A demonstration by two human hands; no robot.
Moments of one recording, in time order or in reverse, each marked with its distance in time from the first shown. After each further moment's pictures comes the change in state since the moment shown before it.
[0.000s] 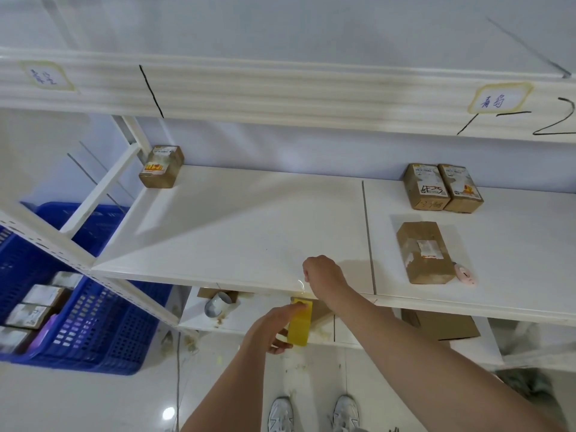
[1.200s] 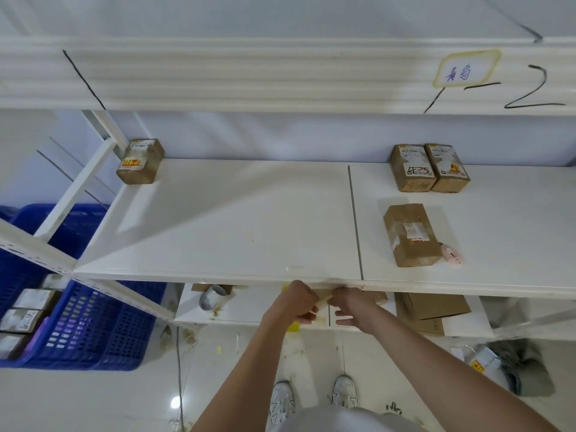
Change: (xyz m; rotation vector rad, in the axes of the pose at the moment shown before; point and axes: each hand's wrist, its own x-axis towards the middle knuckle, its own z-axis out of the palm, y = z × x) left_hand -0.031 0.045 0.051 0.197 0.003 0.352; right_hand -0.057 0.086 0.038 1.225 -0.260 0.709
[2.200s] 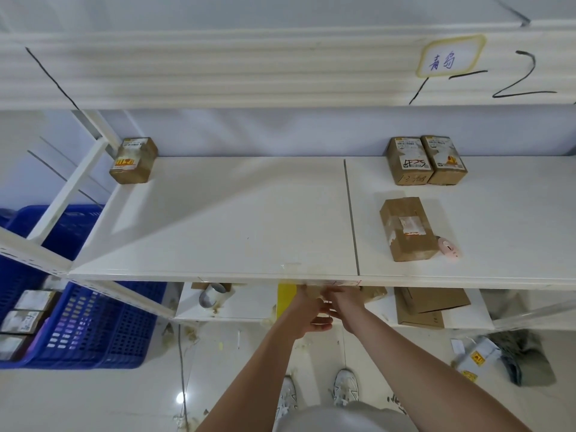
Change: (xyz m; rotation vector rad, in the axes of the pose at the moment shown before) left_hand -0.001 -0.013 0.039 -0.486 -0.124 -0.026; right_hand 0.041 0.026 0.016 0.224 0.134 -0.114
